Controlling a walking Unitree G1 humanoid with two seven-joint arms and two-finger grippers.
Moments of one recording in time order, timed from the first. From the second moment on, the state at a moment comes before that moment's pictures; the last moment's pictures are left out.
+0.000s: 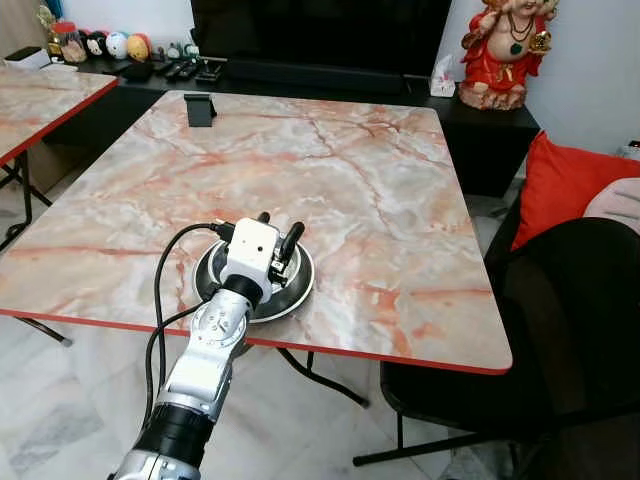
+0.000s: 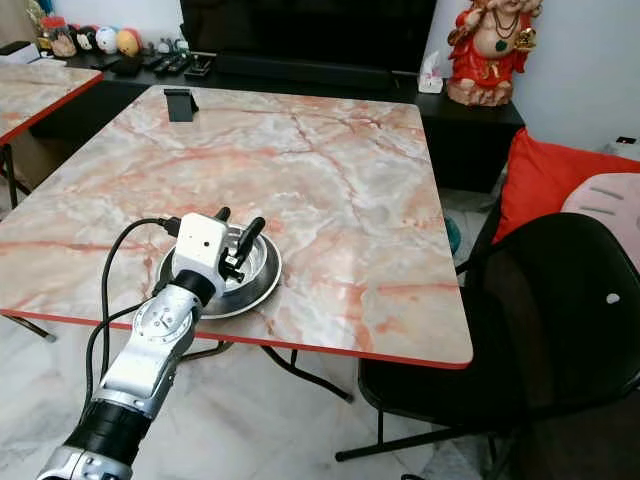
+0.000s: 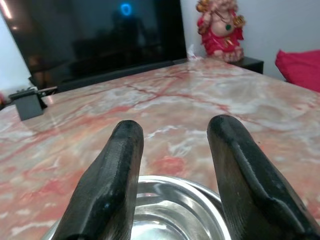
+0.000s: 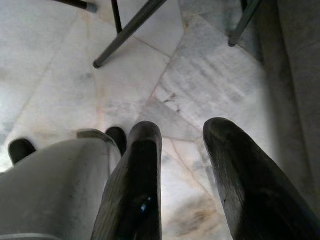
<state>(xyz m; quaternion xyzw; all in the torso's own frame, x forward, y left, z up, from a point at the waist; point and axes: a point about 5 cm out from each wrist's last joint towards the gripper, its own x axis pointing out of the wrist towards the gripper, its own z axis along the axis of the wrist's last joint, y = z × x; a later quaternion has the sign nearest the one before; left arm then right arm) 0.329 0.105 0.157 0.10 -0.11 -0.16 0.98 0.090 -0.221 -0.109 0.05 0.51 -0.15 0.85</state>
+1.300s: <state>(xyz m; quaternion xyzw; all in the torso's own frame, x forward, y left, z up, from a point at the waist) 0.335 0.097 0.157 0.09 -0.12 -0.17 0.97 0.081 -0.224 -0.110 0.07 0.51 -0.17 0.84</state>
